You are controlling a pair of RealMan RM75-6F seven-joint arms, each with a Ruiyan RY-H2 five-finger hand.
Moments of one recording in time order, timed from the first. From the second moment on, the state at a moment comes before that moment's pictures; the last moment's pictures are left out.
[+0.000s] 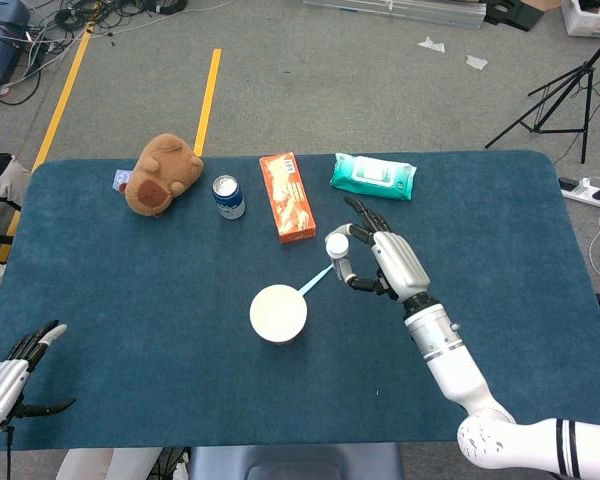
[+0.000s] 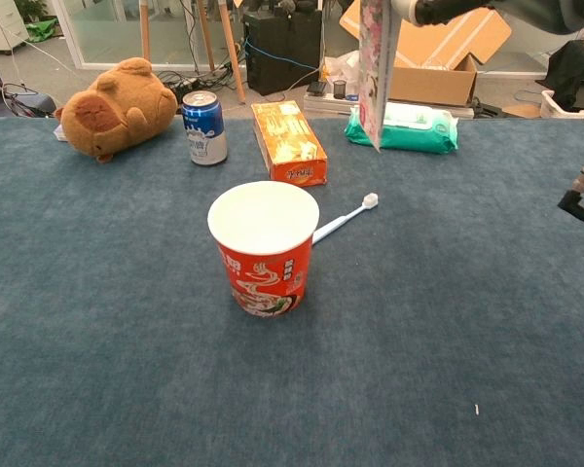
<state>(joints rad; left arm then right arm) -0.14 -1.08 0.11 -1.41 1.61 1.34 -0.52 0.66 -1.29 0.44 -2.04 -0.94 1.07 -0.08</state>
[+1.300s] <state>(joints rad) -0.12 -1.08 0.12 -1.37 1.60 1.35 -0.57 0.87 -1.48 0.38 -1.94 -0.90 0.95 0.00</state>
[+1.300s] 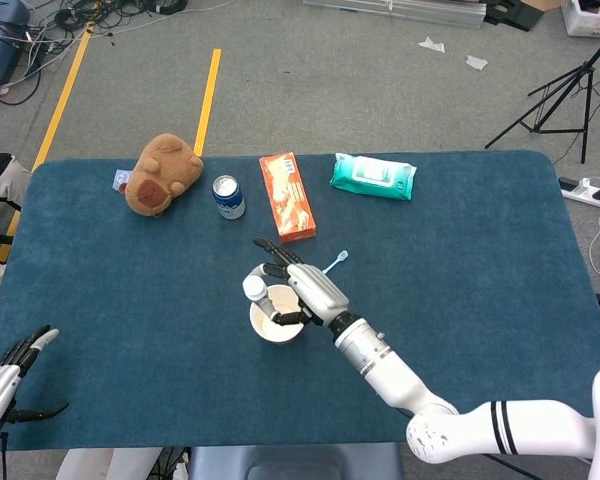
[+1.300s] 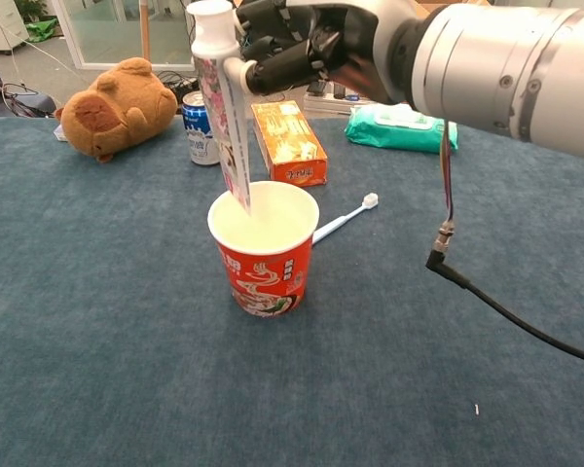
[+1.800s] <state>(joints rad) -0.11 -1.09 0.13 -1.35 1.61 1.35 -0.58 0.88 -1.54 0.34 -1.87 -0.91 0.90 0.07</state>
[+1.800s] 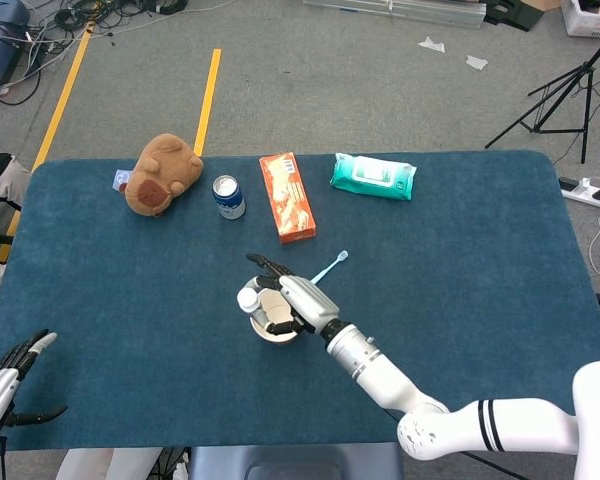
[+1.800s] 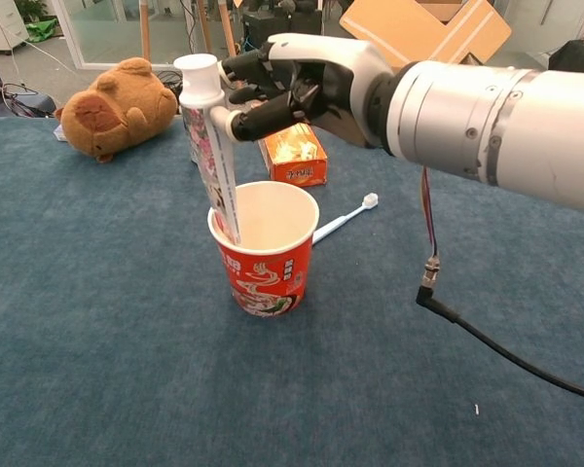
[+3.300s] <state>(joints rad) -0.10 -1.10 0.14 -1.33 1.61 1.34 -0.59 0.81 -1.65 0.30 -1.66 -1.07 0.79 0.33</state>
